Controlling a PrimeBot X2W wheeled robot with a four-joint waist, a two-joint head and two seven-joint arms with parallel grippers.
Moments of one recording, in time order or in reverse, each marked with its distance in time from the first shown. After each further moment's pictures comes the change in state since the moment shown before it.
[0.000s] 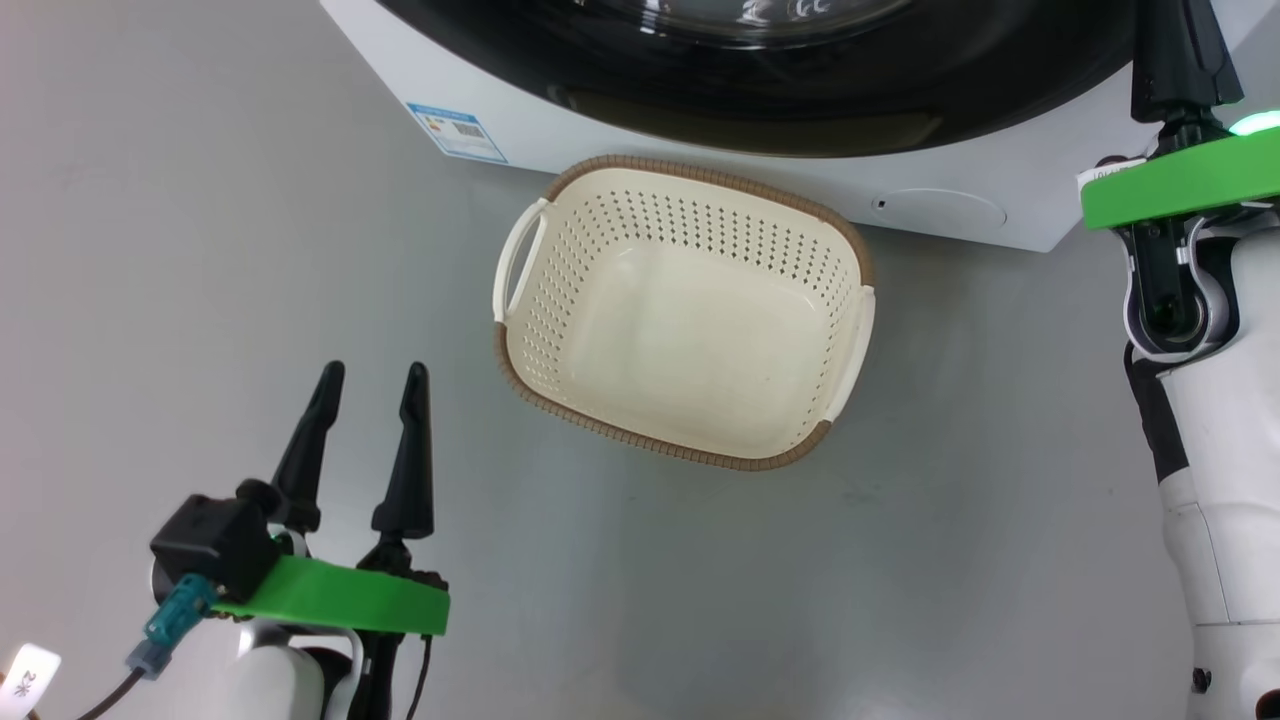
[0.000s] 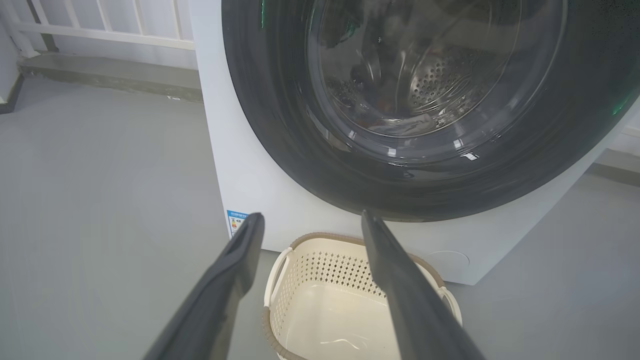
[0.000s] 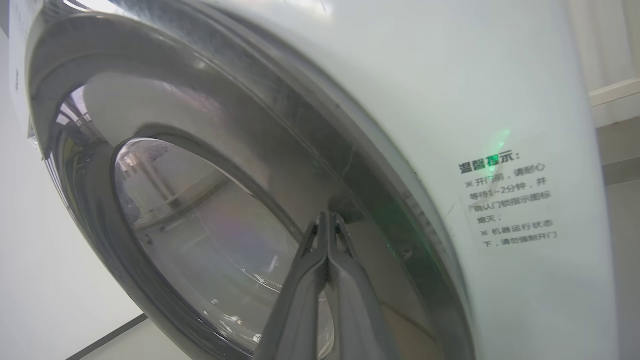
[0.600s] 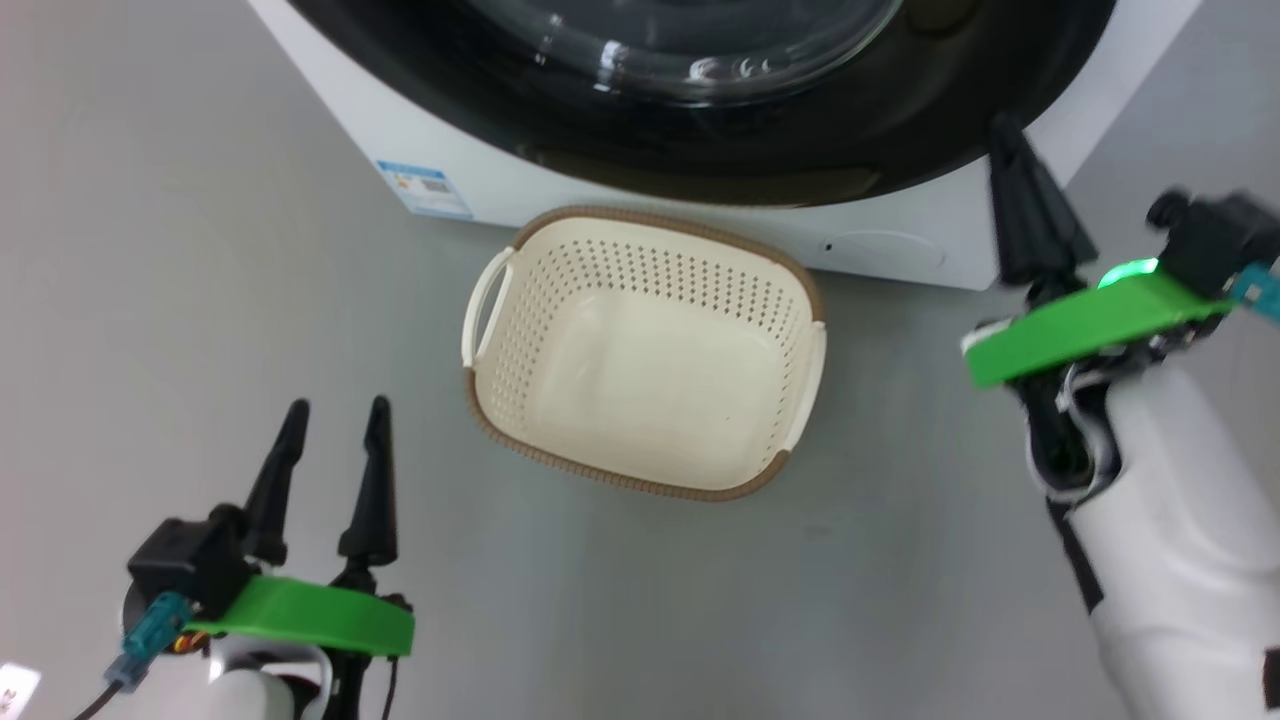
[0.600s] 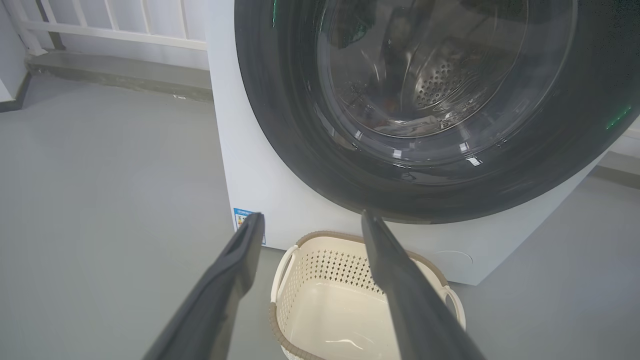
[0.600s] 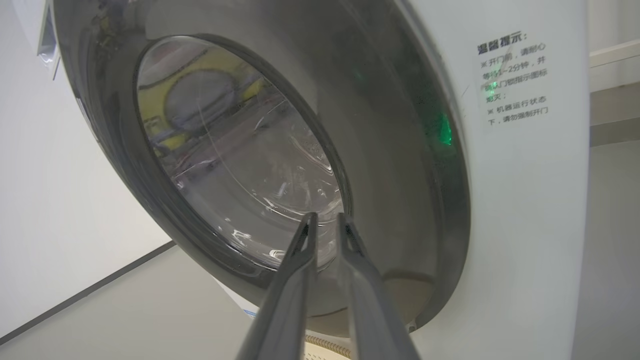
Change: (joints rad) left arm 0.016 0.013 0.042 0.065 0.002 0.000 0.000; right arm 0.168 0.027 0.125 0.001 -0.010 -0.001 0.000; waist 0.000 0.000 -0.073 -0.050
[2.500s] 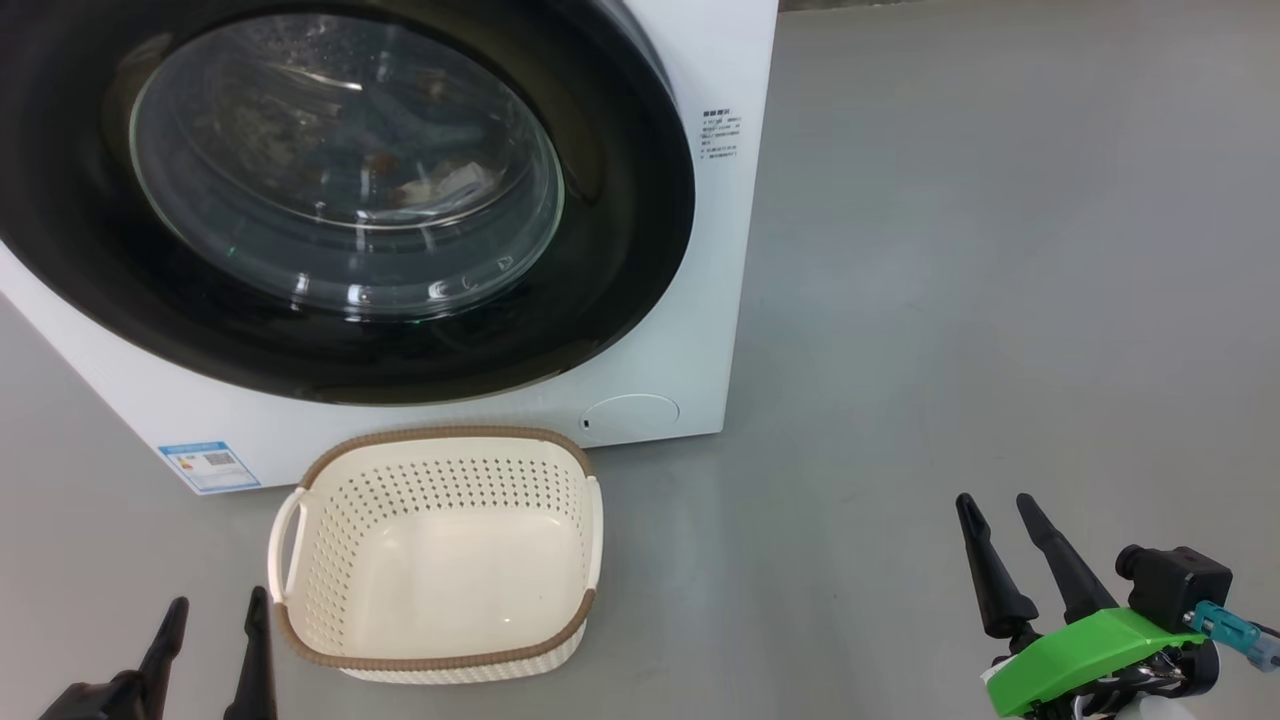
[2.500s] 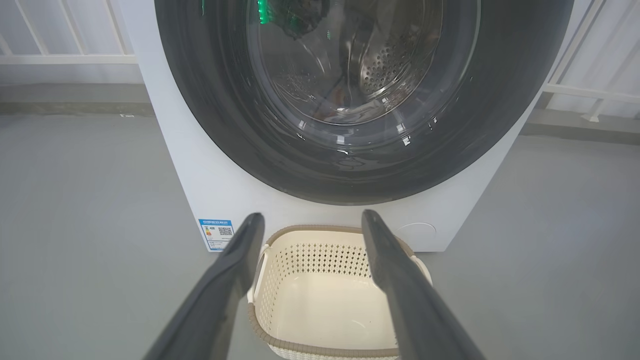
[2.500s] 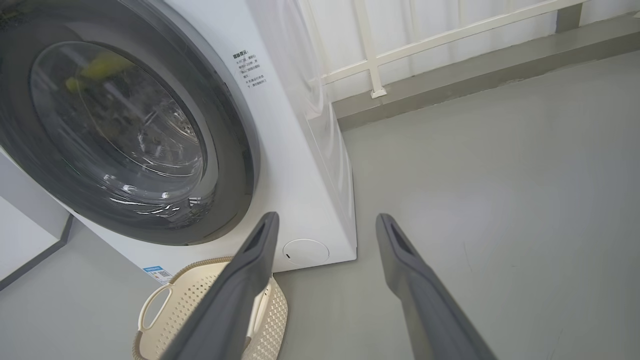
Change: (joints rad) left arm 0.230 0.109 0.146 0.112 0.044 0.000 0.000; right arm 0.545 -0.005 -0.025 -0.061 -0.009 0.000 0.000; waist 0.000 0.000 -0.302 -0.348
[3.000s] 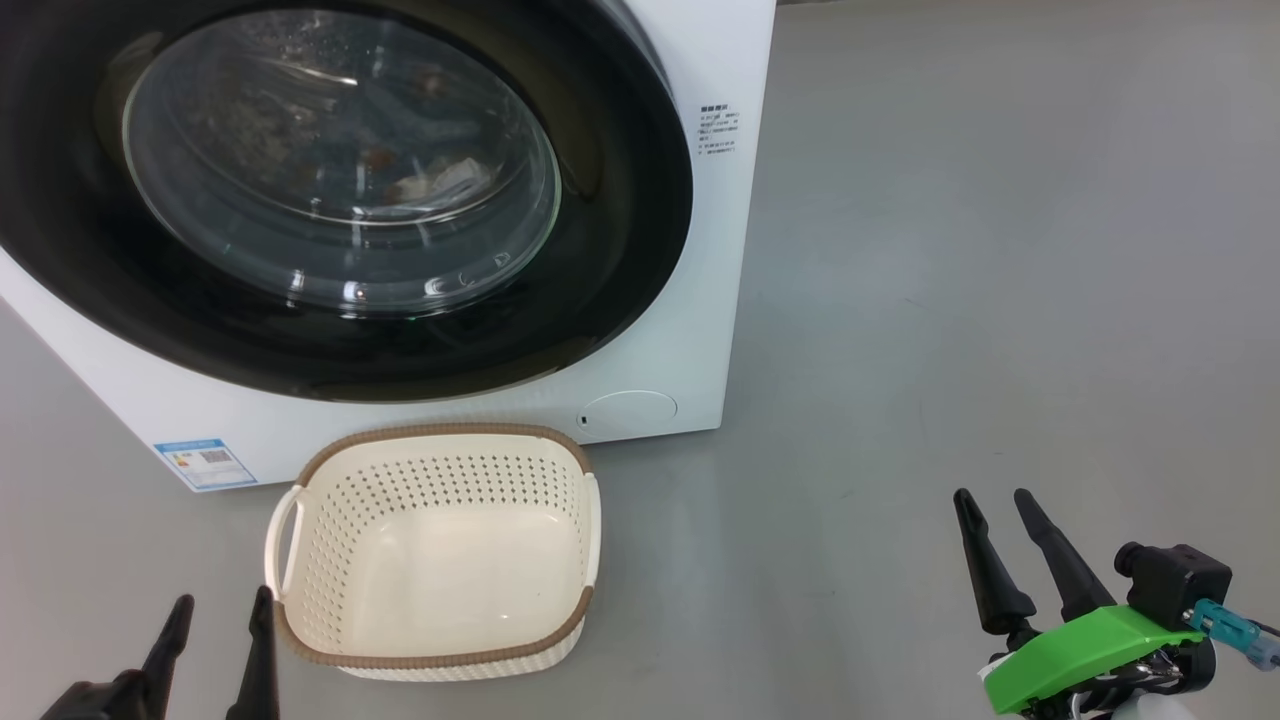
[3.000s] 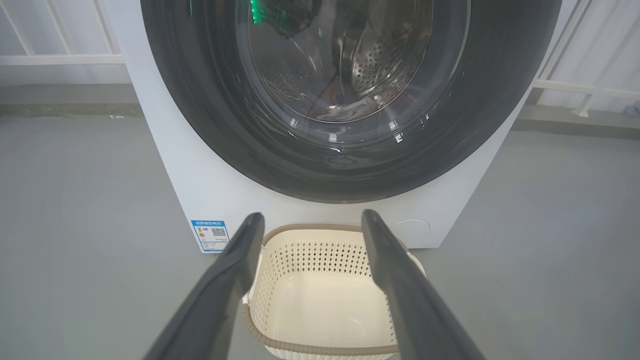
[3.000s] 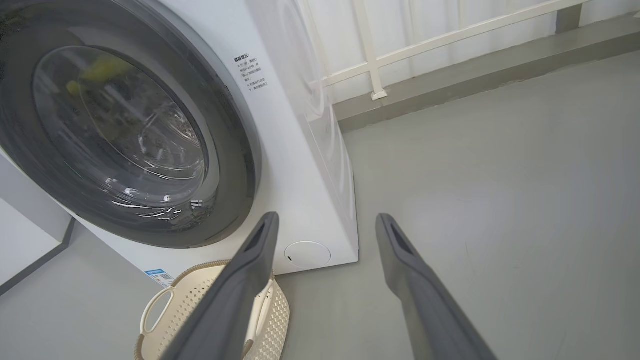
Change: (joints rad) left arm 0.000 0.000 0.005 -0.002 0.012 0.000 0.000; right arm 0.001 0.007 -0.003 -0.013 0.000 0.000 0.000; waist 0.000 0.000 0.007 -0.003
